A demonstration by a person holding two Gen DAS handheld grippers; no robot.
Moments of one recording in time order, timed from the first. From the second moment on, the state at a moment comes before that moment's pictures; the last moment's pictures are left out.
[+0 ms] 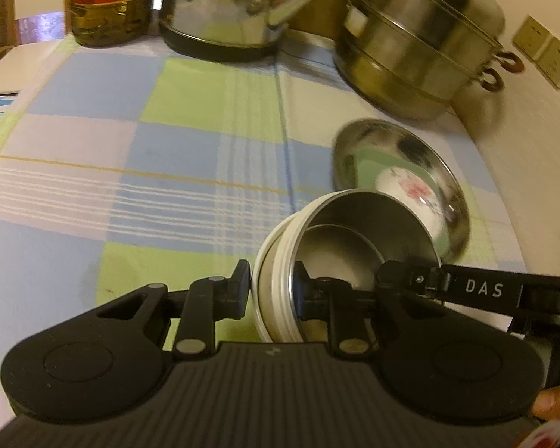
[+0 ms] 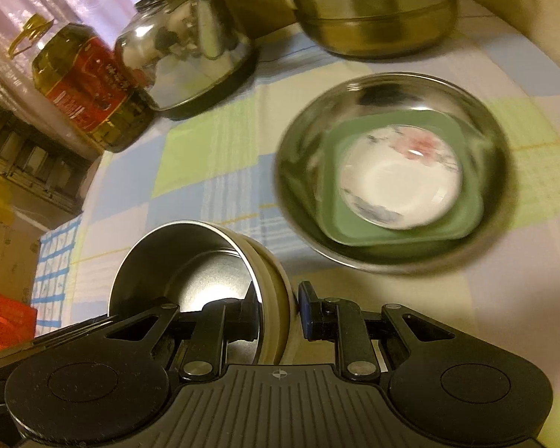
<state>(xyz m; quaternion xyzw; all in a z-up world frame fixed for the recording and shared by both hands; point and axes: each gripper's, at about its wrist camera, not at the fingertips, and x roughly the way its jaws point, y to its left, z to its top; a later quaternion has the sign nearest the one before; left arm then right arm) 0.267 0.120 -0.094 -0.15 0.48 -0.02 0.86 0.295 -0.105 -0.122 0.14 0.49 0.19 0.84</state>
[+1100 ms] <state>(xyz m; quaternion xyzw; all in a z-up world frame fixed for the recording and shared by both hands) 0.261 0.064 -0.105 -0.11 0.50 -0.07 0.86 0.262 -0.164 -0.135 0.16 0.49 0.12 0.85</state>
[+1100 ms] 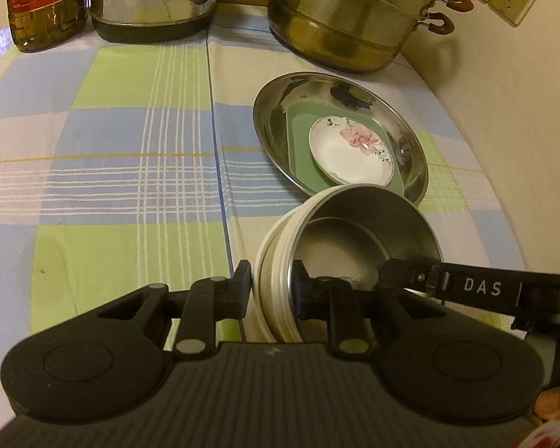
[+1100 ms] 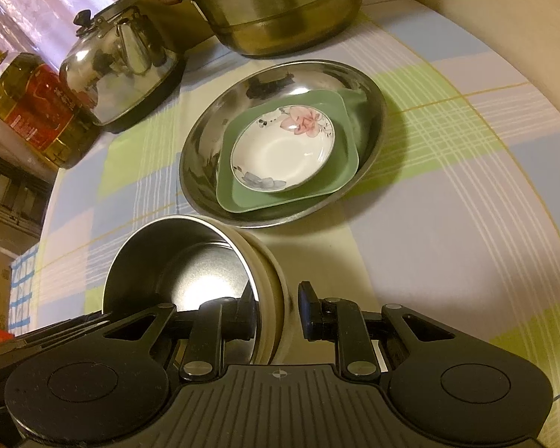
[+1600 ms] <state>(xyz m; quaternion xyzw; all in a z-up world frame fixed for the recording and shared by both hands) 0.259 0.063 -0.104 -0.10 0.50 -0.08 0.86 0.261 -0.164 -0.134 0.17 0.49 0.12 0.84</state>
